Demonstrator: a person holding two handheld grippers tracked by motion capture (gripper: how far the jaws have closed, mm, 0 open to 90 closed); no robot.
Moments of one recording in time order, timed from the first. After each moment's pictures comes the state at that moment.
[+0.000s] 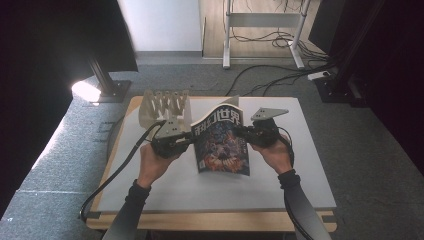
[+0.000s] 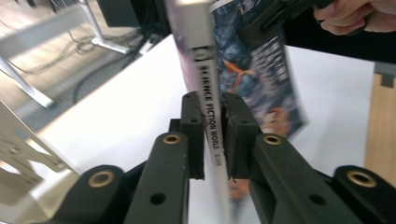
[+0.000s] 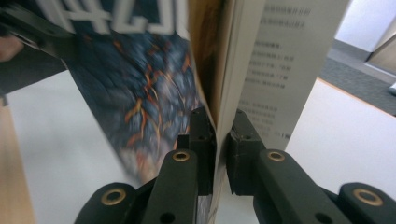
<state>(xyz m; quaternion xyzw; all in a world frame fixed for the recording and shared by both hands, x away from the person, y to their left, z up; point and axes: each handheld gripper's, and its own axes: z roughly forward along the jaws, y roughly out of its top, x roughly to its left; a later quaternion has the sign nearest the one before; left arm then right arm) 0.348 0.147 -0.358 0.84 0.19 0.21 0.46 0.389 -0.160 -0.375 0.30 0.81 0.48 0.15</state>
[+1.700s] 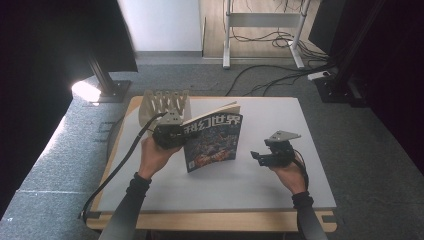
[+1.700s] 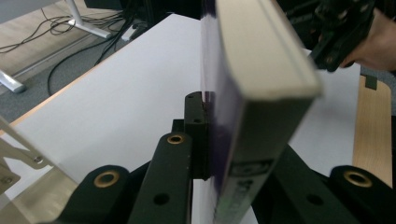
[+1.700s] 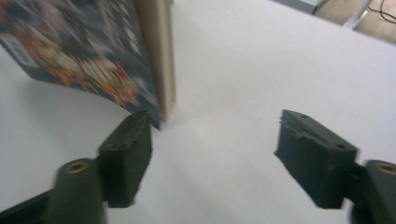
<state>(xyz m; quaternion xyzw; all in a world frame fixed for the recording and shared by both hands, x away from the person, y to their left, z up) 0.382 0.154 -0.360 0.85 0.22 0.13 0.46 0.375 -0.216 -0.462 0.38 0.81 0.41 0.19</state>
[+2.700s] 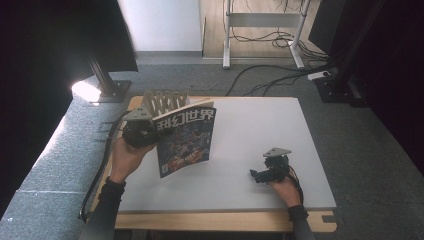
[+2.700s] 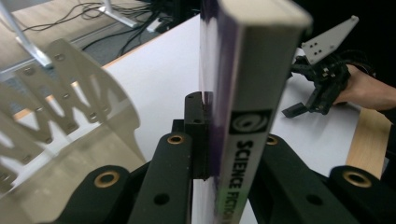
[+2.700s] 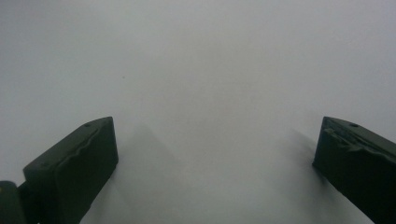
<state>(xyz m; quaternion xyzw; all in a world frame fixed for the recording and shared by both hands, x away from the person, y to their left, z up) 0.363 0.221 -0.331 0.83 0.29 0.14 0.46 0.368 -0.216 -0.537 0.43 0.82 0.35 0.18</state>
